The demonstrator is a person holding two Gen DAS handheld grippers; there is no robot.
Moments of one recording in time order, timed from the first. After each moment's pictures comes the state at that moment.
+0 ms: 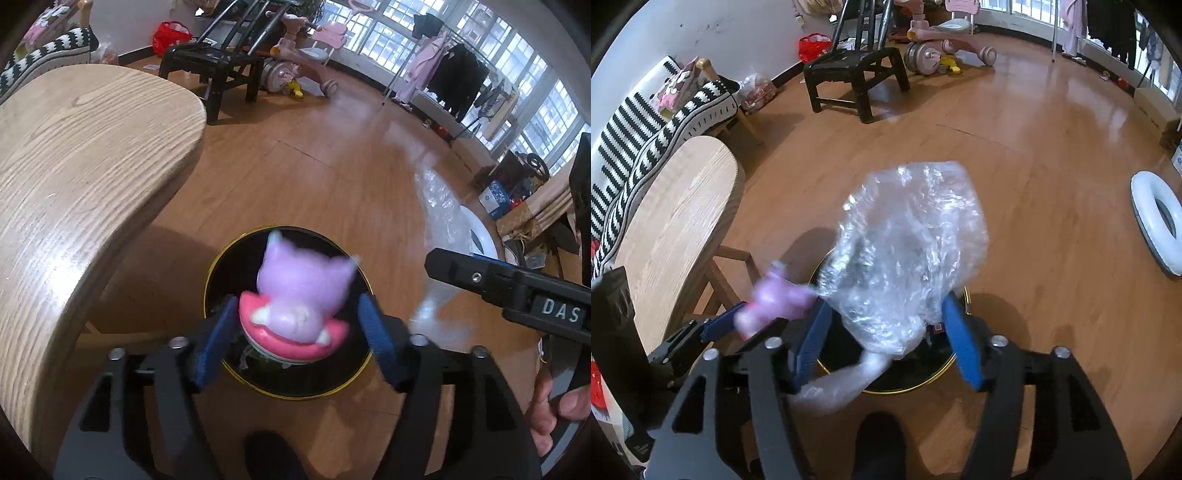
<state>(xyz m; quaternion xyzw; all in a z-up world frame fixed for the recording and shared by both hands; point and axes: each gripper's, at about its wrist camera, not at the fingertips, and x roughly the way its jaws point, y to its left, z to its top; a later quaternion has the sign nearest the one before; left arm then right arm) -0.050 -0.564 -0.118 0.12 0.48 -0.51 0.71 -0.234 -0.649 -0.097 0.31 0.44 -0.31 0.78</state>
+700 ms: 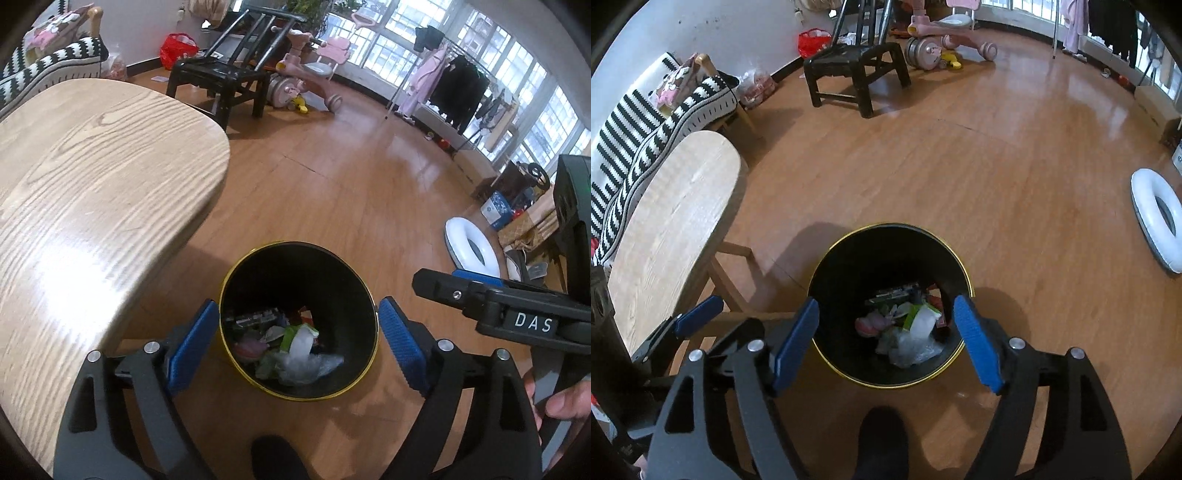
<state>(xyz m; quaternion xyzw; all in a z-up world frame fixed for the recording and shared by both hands) -0.048 -0.541 -0.100 0.10 0.46 -0.51 0.72 -0.229 -0.644 -0.096 0.31 0.44 -0.31 0.78</state>
